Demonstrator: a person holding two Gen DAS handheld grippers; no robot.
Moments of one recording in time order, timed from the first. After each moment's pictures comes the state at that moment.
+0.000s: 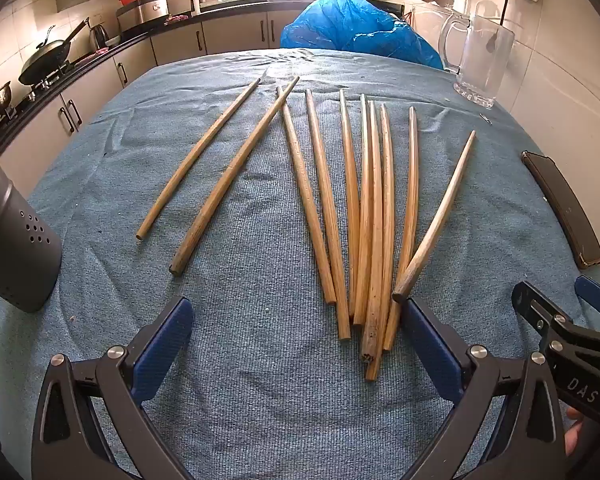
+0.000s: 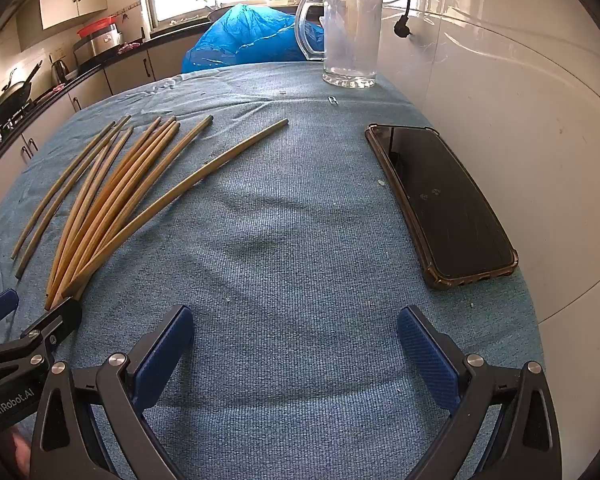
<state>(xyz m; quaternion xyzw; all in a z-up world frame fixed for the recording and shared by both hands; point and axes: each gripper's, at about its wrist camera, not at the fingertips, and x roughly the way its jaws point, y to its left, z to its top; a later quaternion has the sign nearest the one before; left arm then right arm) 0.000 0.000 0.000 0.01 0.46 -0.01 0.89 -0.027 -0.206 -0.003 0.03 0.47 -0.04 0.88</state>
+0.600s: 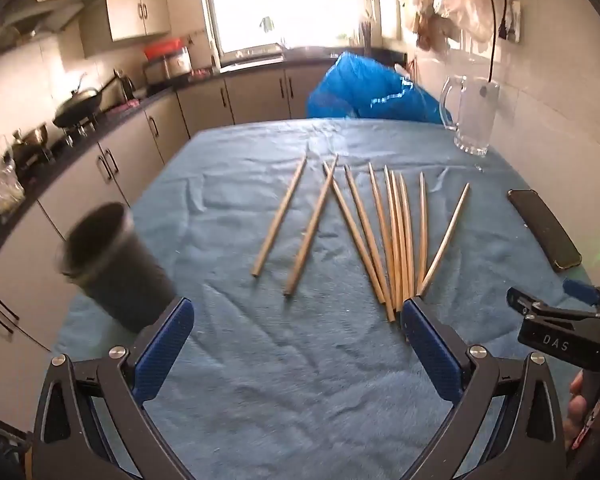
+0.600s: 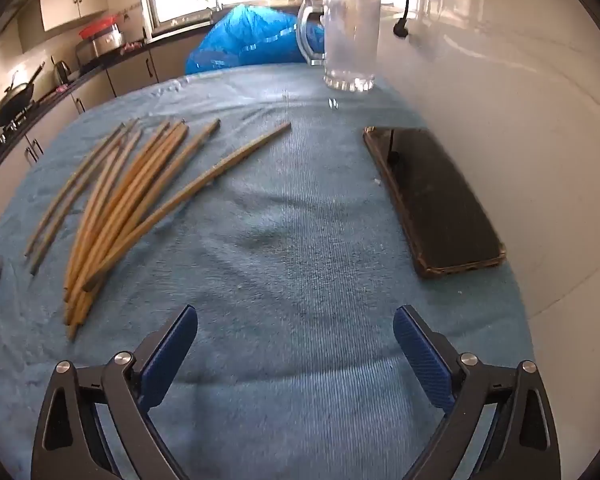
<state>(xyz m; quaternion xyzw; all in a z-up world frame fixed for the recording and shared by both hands) -0.080 0.049 0.080 0.05 0.36 0.02 0.93 -0.053 -0.198 0.018 0.04 0.44 -0.04 0.90</state>
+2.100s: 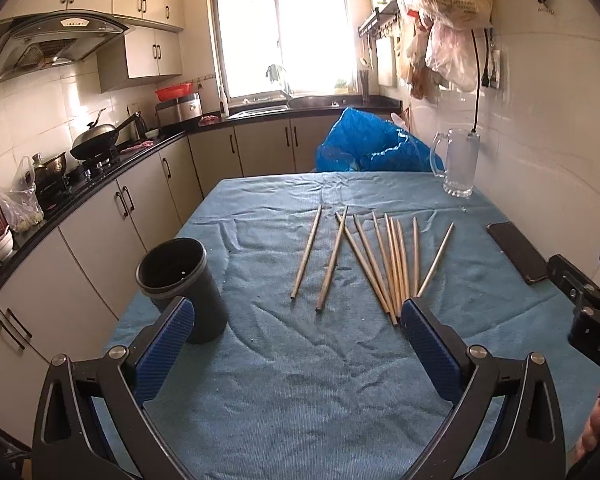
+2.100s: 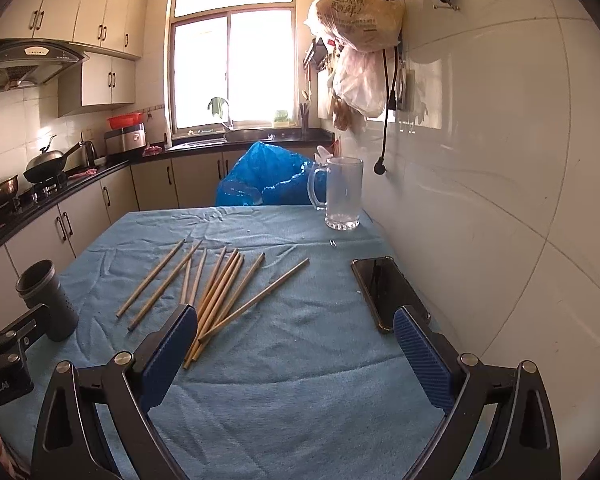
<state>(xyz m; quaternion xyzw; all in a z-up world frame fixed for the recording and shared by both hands) -0.132 0.066 0.131 0.05 0.29 0.01 0.95 -0.158 -0.159 0.122 0.03 0.26 -0.06 0.96</state>
